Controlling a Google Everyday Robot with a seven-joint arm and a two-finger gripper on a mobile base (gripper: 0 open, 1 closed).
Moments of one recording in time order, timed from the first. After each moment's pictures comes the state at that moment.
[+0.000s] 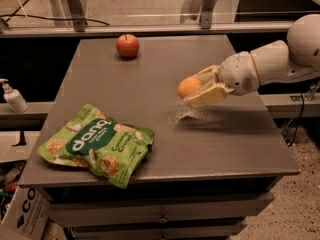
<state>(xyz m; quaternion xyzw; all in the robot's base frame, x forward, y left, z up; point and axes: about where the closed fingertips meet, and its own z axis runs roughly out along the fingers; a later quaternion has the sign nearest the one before) 0.549 -0.086 0.873 -0.57 0.64 0.35 0.38</state>
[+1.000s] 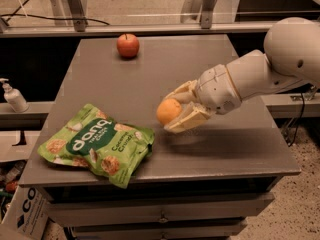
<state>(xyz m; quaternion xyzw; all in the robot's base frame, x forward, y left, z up) 0.481 -0.034 0.865 -0.68 0.57 0.28 0.36</state>
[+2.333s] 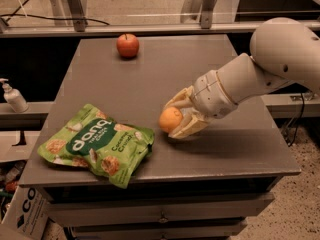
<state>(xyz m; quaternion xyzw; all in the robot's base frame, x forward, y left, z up) 0.485 -0.040 0.837 -0.74 0.55 0.20 0.33</state>
